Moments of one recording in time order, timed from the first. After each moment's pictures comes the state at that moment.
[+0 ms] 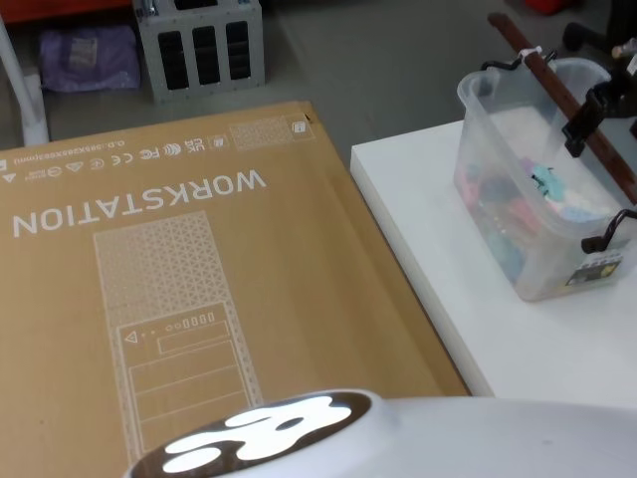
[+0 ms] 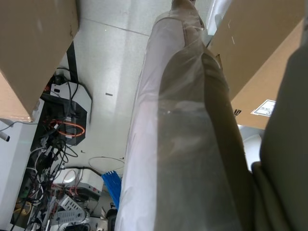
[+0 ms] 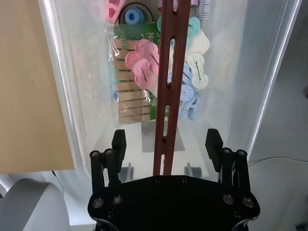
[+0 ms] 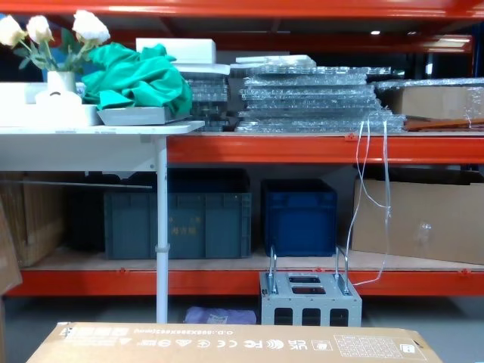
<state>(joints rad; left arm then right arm) -1.47 0.98 1.56 -0.90 0.05 0.15 -1.47 1.00 1.17 -0.91 -1.51 -0.28 0.29 1.61</state>
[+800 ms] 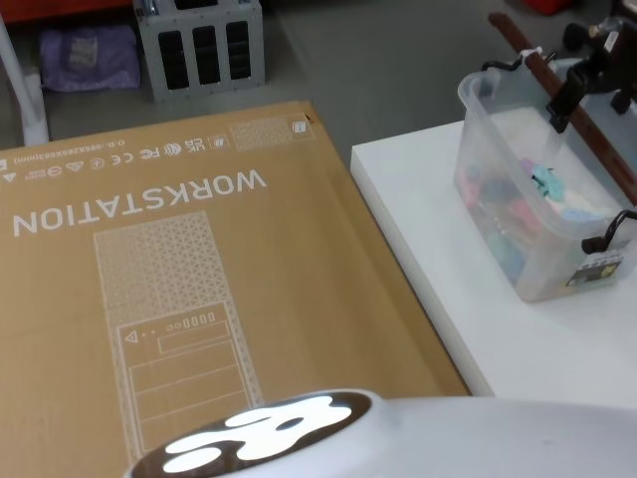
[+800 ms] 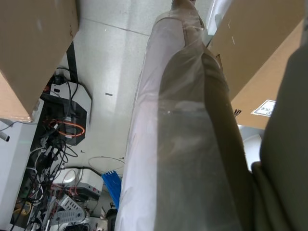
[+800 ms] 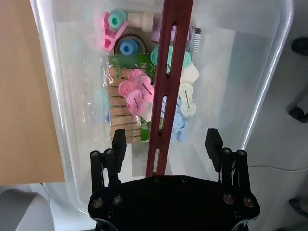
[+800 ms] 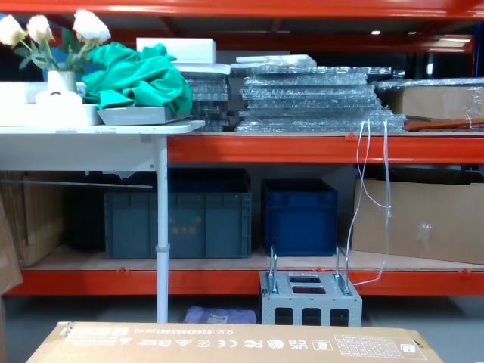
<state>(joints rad) -1.47 0.98 1.56 -0.90 0.05 0.15 -1.47 1.10 1.03 -0.96 -1.31 -0.36 0.16 1.61</state>
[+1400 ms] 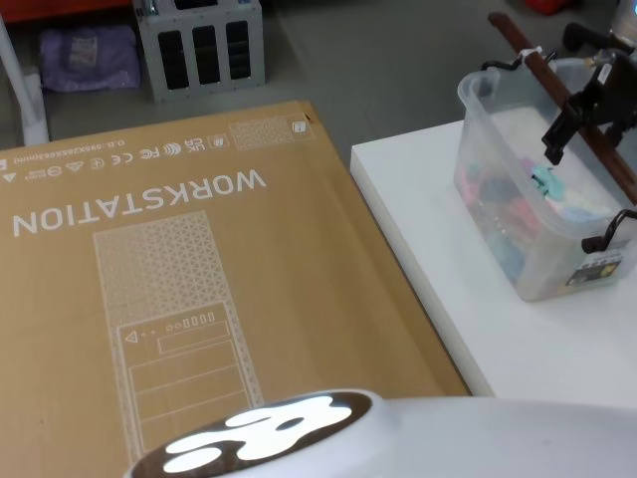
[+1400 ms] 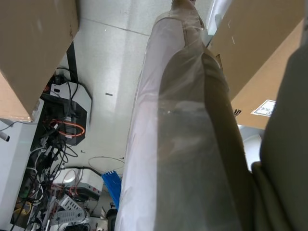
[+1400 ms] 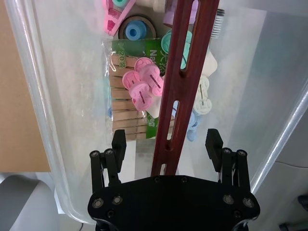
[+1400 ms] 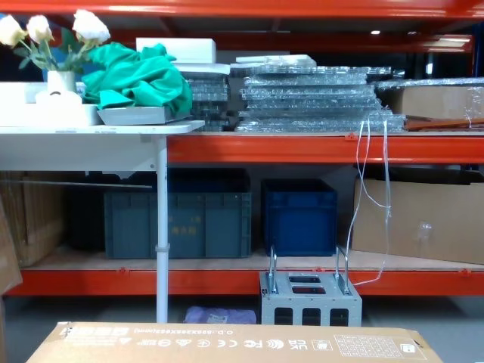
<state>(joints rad) -1.47 0.98 1.56 -0.90 0.05 0.15 -1.47 1.08 1.01 -1.00 -1.23 -0.29 0.10 1.60</state>
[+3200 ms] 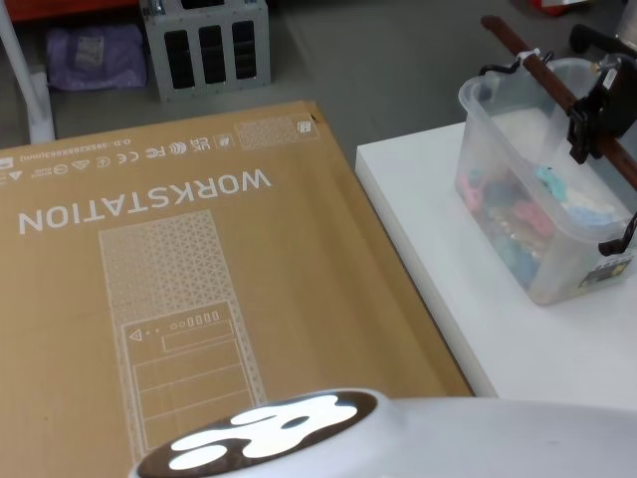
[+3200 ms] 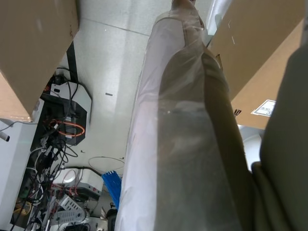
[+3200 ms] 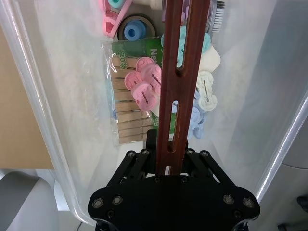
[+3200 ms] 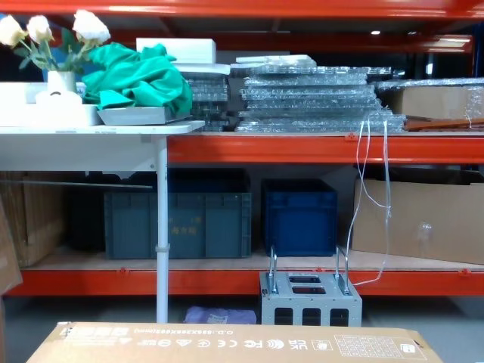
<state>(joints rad) -1.47 0.98 1.56 -0.90 0.05 0.15 -1.47 1.08 1.01 -1.01 -1.23 -0.27 0.09 1.60</state>
